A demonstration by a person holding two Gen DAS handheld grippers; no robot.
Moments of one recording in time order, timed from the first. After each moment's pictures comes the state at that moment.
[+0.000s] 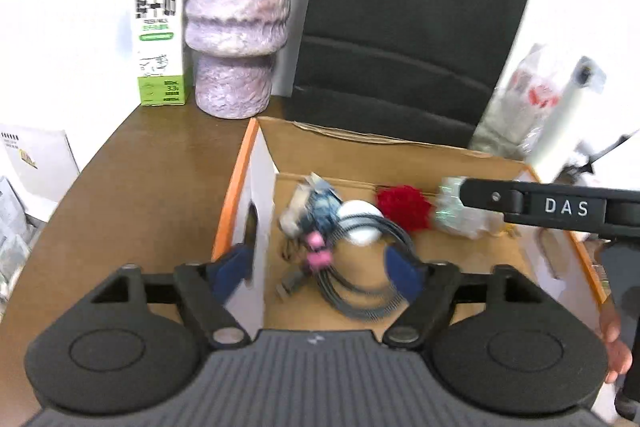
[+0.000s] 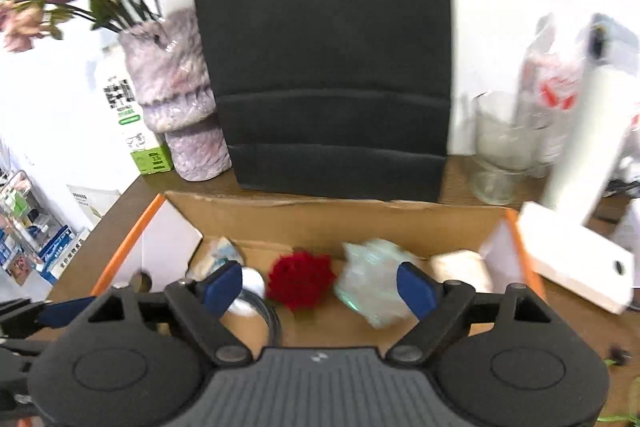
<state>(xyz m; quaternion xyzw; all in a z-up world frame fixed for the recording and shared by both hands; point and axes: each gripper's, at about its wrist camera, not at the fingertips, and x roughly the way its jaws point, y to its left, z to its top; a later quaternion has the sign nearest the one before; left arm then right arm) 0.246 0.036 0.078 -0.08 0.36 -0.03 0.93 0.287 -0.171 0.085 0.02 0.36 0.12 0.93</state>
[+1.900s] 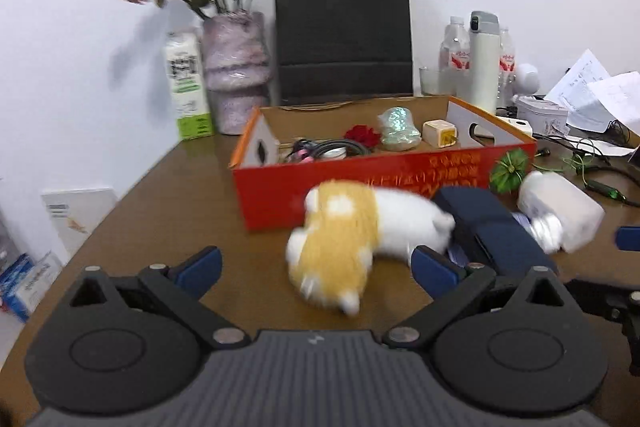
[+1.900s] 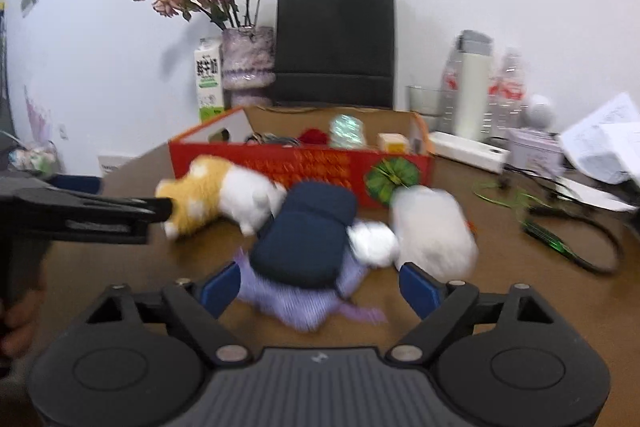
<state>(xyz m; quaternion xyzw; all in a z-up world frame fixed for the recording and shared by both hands) 0.053 0.001 0.038 0.05 0.25 -0.03 0.97 -0.006 -0.208 0.030 0.00 0.25 0.14 0.96</state>
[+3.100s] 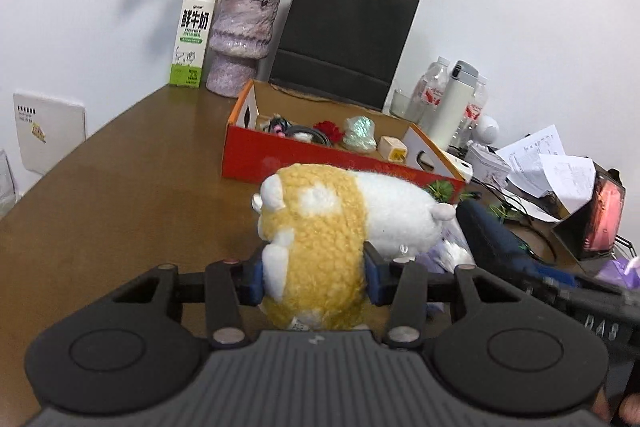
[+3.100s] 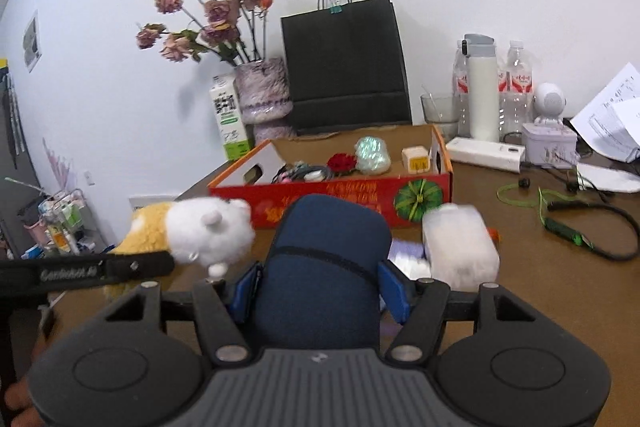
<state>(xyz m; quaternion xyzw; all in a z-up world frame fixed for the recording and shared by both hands) -0.036 0.033 0.072 -0.12 0.28 -0.08 0.95 -0.067 -0.213 0.060 0.06 0.25 0.16 0.95</state>
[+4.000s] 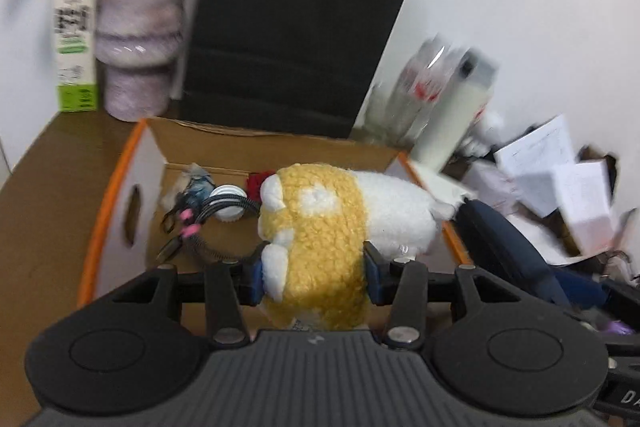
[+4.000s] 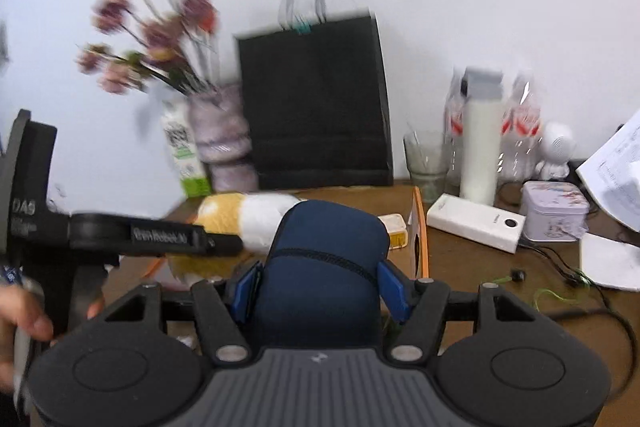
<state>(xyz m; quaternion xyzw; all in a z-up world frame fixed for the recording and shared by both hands) 0.243 -0.018 0.110 -0.07 0.38 -0.14 0.91 0.153 -0.230 0.129 0.03 0.31 0.12 0.94</state>
